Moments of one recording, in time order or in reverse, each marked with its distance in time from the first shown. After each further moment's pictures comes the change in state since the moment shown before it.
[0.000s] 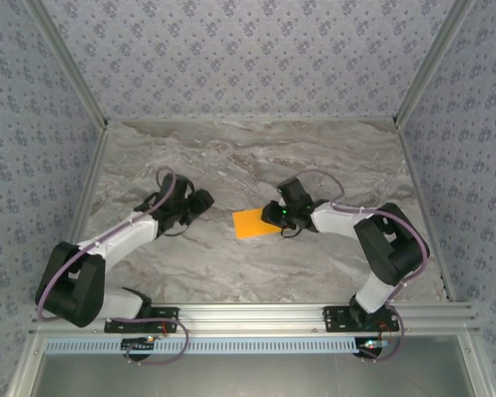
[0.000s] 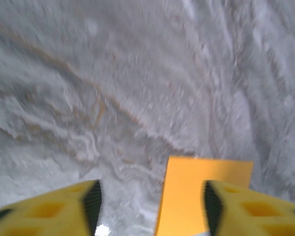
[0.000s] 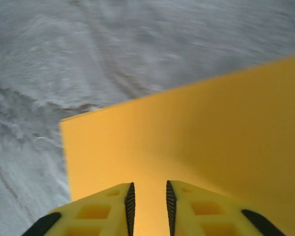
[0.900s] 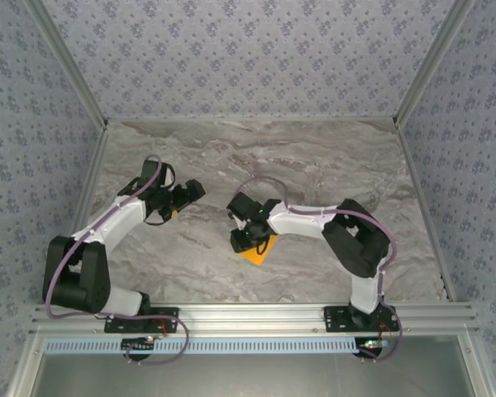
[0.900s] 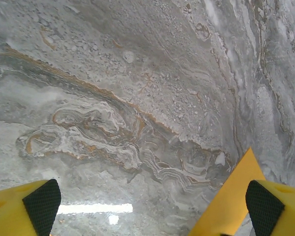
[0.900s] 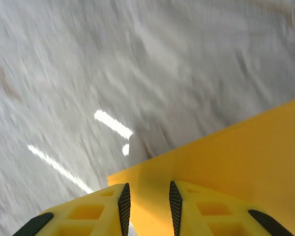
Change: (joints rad) left arm 0.190 0.069 0.114 -0.206 0.188 0.254; right arm 0.291 0.173 0.272 -0.441 0.037 -0.346
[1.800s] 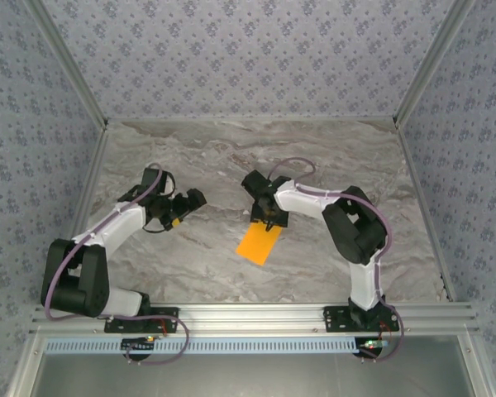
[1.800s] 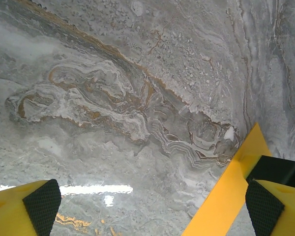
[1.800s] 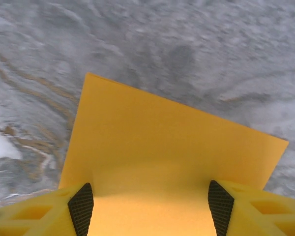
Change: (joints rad) left arm 0.000 -0.026 -0.084 0.003 0.067 0.000; right arm -0.172 0.115 0.180 -0.176 0.293 0.421
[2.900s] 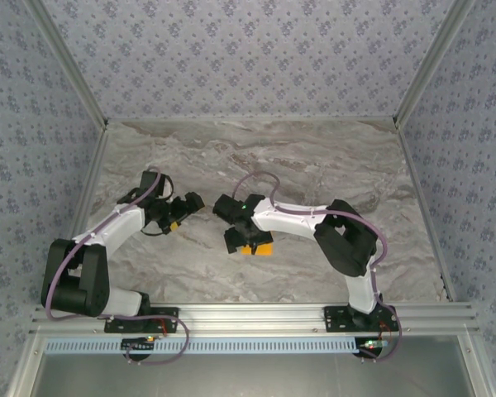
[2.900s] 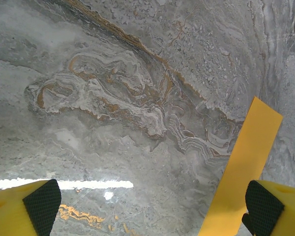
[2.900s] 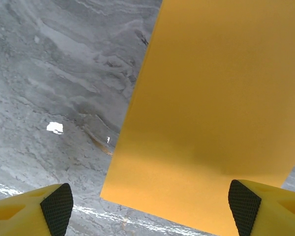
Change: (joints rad) left arm 0.021 0.000 -0.027 -0.001 0.003 0.008; right arm 0.252 -0.013 0.058 -0.154 -0.047 -0.159
